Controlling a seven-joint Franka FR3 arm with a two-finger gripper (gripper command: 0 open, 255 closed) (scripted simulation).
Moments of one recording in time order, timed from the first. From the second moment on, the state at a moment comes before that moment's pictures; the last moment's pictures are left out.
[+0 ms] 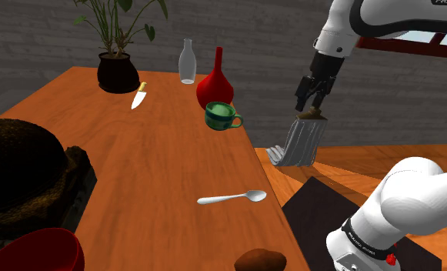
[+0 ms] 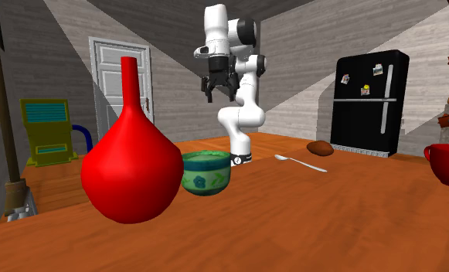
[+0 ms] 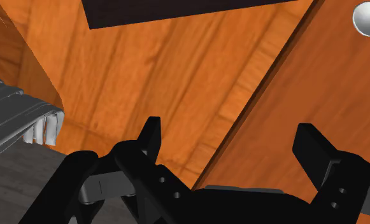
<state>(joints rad) -0.01 -0.74 -0.03 -2.37 0.04 1.63 0.11</state>
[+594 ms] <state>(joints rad) 0.01 -0.53 -0.01 -2.36 0.03 1.88 0.09</state>
